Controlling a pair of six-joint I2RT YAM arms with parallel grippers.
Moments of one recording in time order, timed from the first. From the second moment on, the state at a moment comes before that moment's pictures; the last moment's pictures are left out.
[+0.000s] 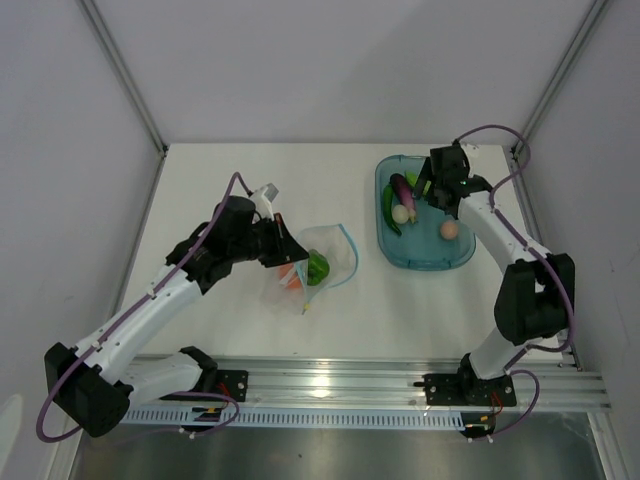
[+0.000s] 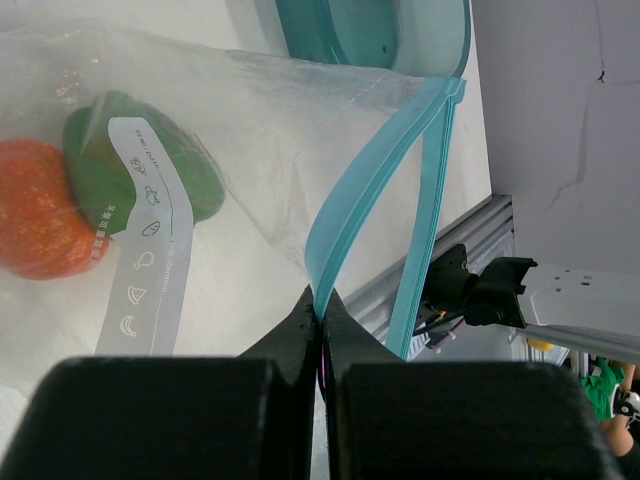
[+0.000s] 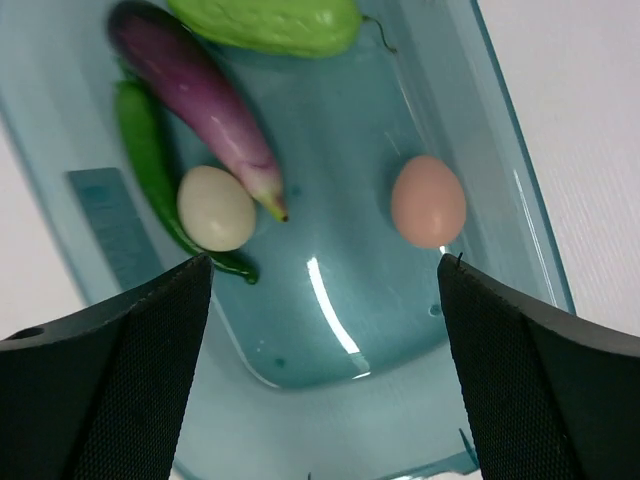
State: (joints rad) left arm -0.56 1.08 0.98 -0.50 0.32 -0.72; right arm 0.24 1.62 1.37 -0.52 0.37 0.49
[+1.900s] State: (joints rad) left arm -0.55 0.95 0.92 -0.60 0.24 -0.76; right arm 0.19 1.86 1.29 -0.45 0.50 0.48
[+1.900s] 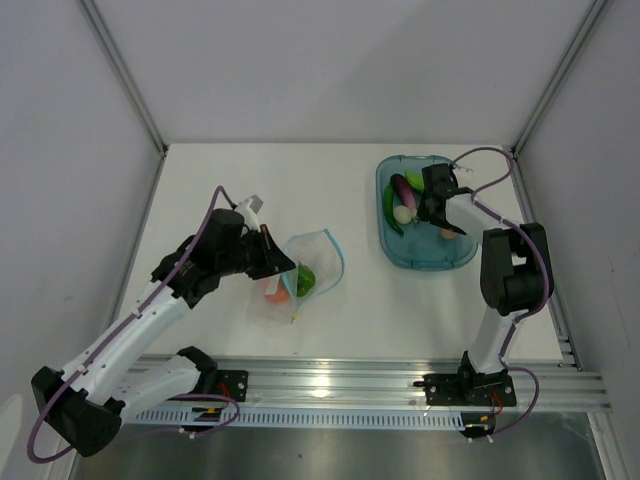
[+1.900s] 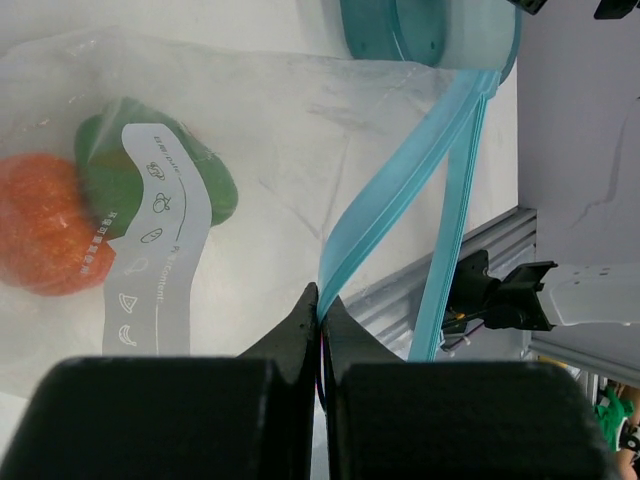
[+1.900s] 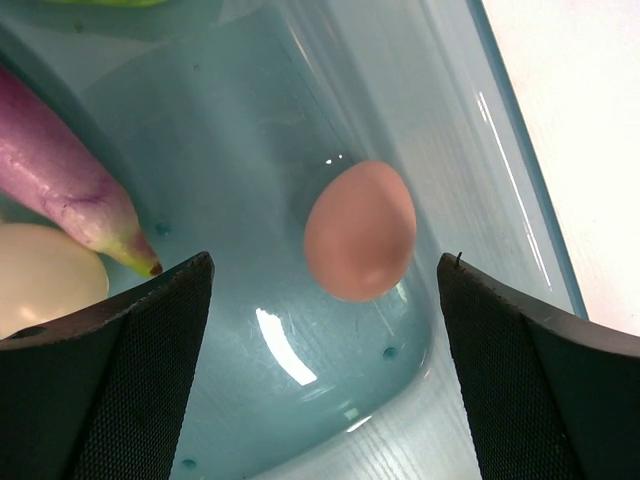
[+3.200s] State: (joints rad) left arm -0.55 1.03 0.92 -0.49 0.31 -0.71; right arm 0.18 1.99 1.33 -0.41 0.57 0.43
